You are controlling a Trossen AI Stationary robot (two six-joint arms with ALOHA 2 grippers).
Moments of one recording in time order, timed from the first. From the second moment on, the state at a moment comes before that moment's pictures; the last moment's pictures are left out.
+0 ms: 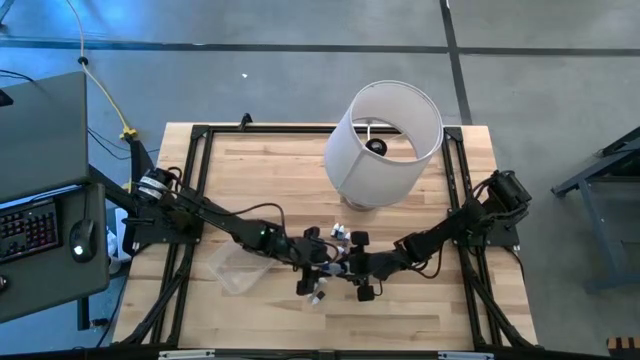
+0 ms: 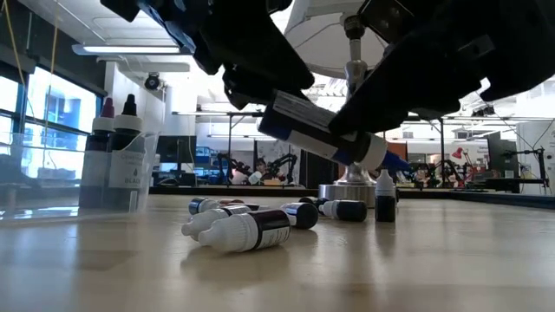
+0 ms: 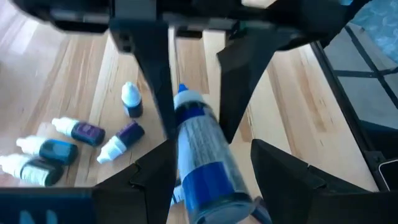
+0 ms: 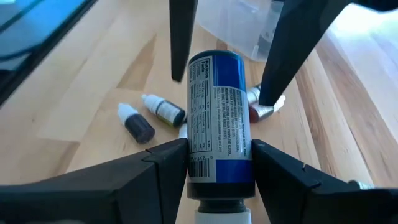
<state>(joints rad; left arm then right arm) -0.34 1.74 1.06 0.09 -0.11 -0.29 0.46 1.75 0.76 0.45 0.32 0.17</state>
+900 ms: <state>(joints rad) -0.33 1.76 1.06 0.05 -0.06 -0.32 0.46 1.75 0.76 0.55 0.34 0.06</state>
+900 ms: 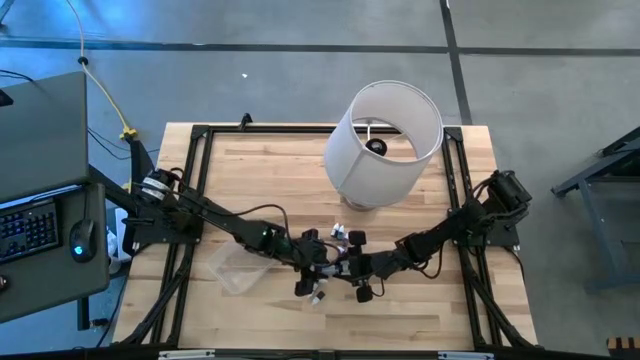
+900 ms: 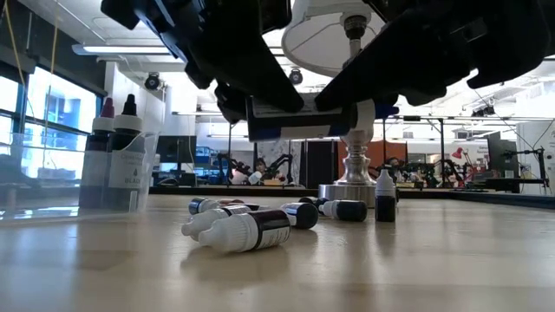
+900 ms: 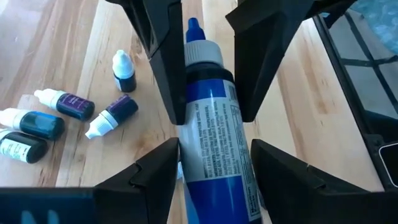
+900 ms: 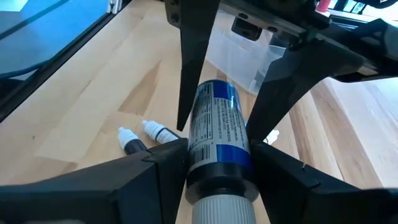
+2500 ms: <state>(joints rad) -0.38 1.74 1.06 0.42 -0.06 -0.12 0.85 1.45 0.76 0.47 1.03 0.06</state>
